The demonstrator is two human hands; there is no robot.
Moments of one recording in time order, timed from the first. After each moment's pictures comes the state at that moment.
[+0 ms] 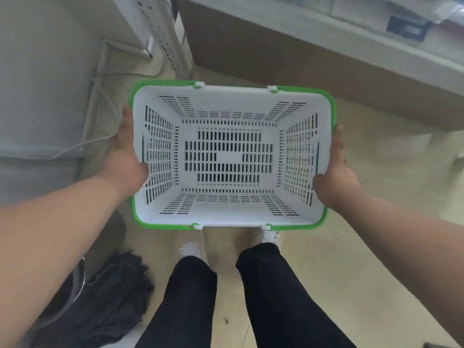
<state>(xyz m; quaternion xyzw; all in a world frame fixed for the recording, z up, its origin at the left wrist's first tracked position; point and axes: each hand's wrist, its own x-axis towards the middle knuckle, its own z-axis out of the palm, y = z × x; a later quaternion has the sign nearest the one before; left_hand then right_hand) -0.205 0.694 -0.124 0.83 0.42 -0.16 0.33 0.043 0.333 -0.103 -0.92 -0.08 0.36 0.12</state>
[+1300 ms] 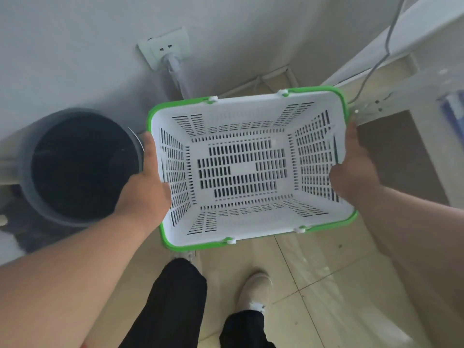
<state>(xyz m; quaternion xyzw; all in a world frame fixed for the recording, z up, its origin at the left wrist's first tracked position) -0.396 0.656 -0.103 0.57 0.75 -0.05 0.33 0.010 0.676 -0.102 -0.84 -0.46 0.30 -0.02</state>
